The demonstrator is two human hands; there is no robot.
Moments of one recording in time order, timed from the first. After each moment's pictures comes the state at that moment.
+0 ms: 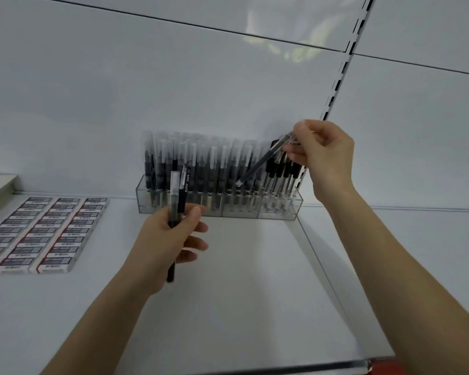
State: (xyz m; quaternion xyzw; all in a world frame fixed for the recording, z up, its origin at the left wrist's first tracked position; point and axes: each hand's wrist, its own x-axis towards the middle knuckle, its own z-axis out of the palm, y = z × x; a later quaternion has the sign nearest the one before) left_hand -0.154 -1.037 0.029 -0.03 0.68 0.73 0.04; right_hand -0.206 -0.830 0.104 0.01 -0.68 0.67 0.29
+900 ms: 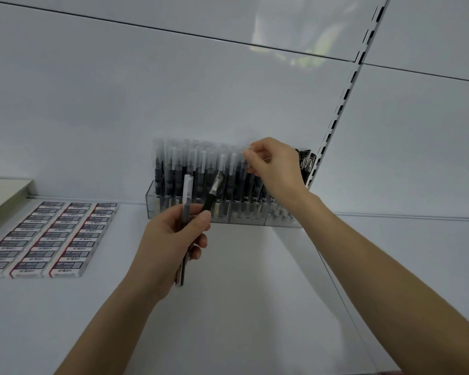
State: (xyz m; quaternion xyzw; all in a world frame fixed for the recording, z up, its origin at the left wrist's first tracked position) left_hand -0.153 -1.040 0.033 0.01 0.64 0.77 -0.02; right_hand -0.238 -0.874 0.082 0.10 -0.86 0.45 0.23
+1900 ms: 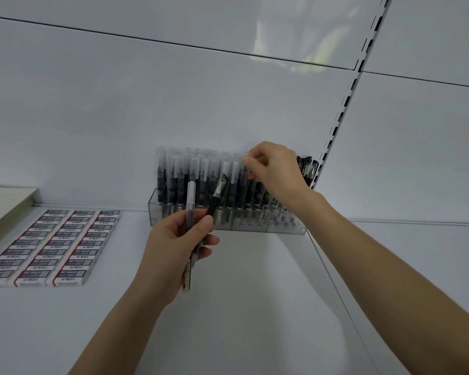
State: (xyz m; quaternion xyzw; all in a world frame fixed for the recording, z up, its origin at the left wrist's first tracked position) left_hand -0.157 -1.038 0.033 0.00 0.61 0.79 -0.02; right_hand -0.239 -0.876 0.095 0.13 -0.90 0.37 0.21
